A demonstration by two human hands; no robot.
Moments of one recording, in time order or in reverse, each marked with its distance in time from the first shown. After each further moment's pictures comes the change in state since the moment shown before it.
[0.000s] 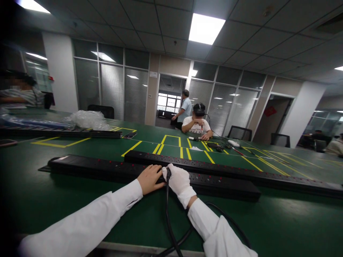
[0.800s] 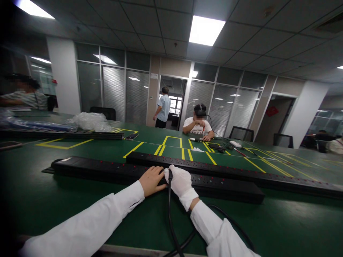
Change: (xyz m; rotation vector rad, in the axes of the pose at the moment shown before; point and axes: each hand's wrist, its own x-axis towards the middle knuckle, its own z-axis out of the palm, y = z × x) left_hand 0.000 -0.002 0.003 0.004 -0.011 0.001; right_hand 0.001 0.003 0.006 -0.028 0.066 -0.054
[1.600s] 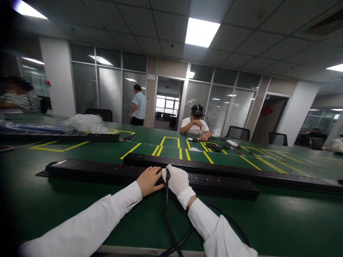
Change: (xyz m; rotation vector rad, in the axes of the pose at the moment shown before) left_hand 0.000 0.001 0.001 -0.005 0.008 0.013; right_hand -0.001 -0.001 -0.003 -0.001 -0.052 0.041
